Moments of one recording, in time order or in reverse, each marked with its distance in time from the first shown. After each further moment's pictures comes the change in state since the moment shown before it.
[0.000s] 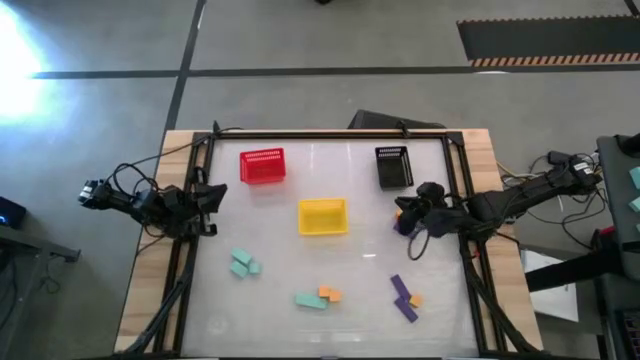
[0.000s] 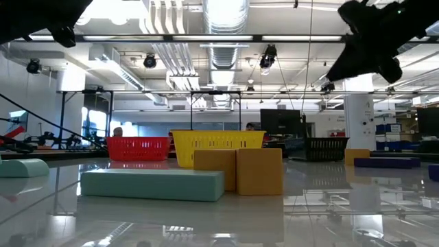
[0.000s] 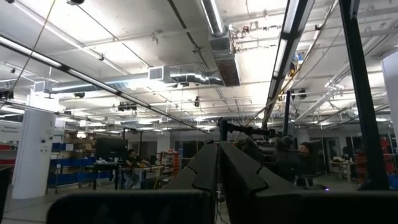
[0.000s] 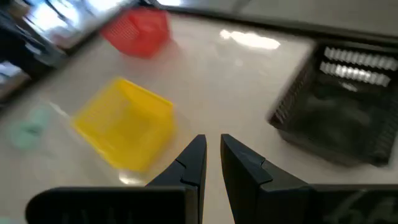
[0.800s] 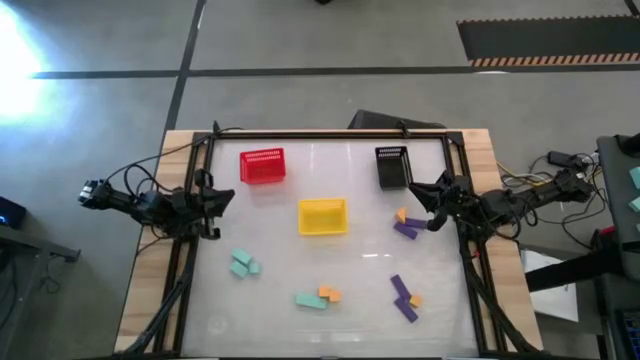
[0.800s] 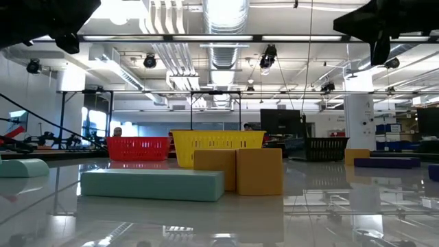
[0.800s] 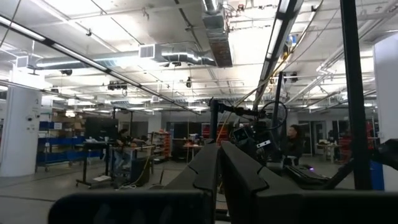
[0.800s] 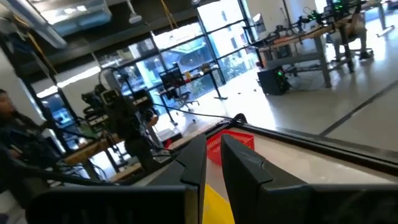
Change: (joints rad) left arm 0.000 0.001 -0.002 -0.106 0.003 -0.087; right arm 0.001 -0.445 -0.350 0.815 -0.023 -0.714
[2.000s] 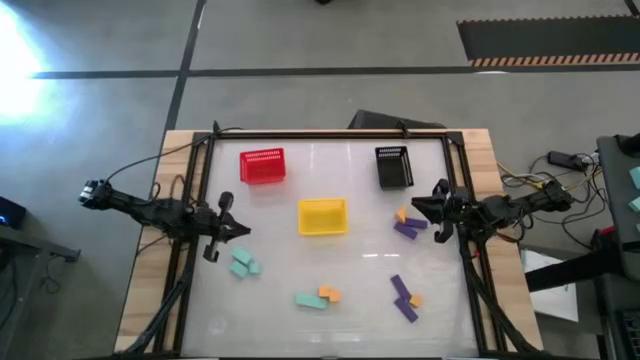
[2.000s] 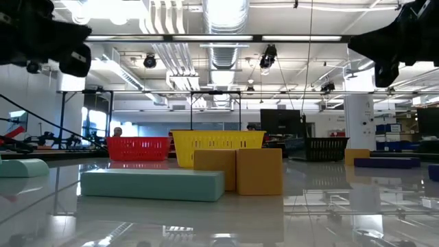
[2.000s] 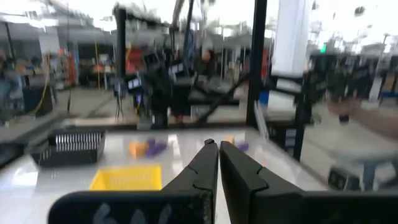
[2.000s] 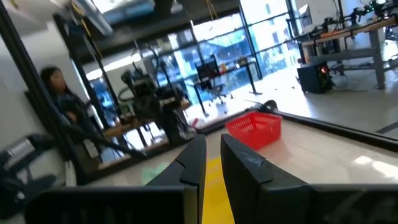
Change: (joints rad) left arm 0.000 -0.010 -0.006 -0.418 0.338 -0.259; right arm 0.000 -0.456 -0.230 -0.106 -0.199 -0.043
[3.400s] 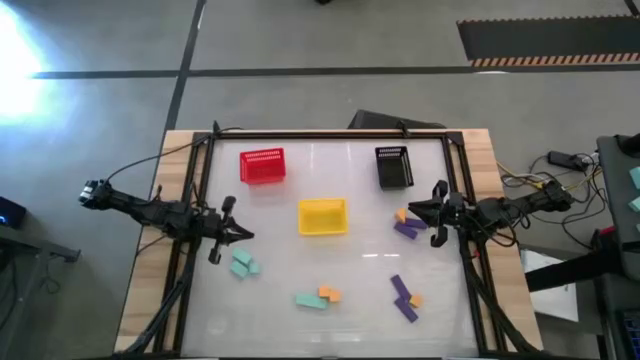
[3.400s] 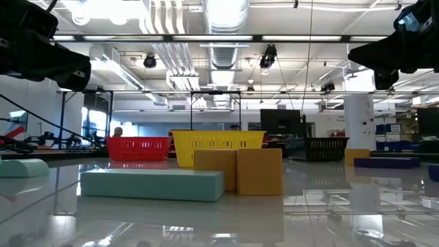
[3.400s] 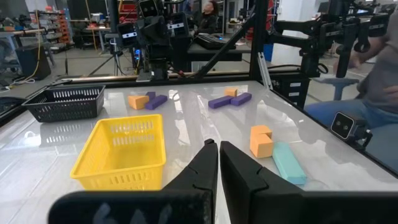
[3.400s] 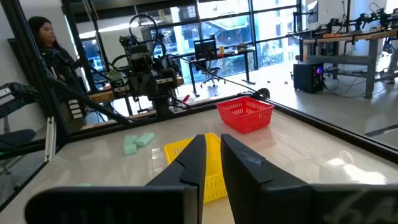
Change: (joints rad) left arm 0.000 0.000 0.000 -0.211 0.001 0.000; right arm 0.000 -0.001 0.000 -0.130 -0.026 -0.114
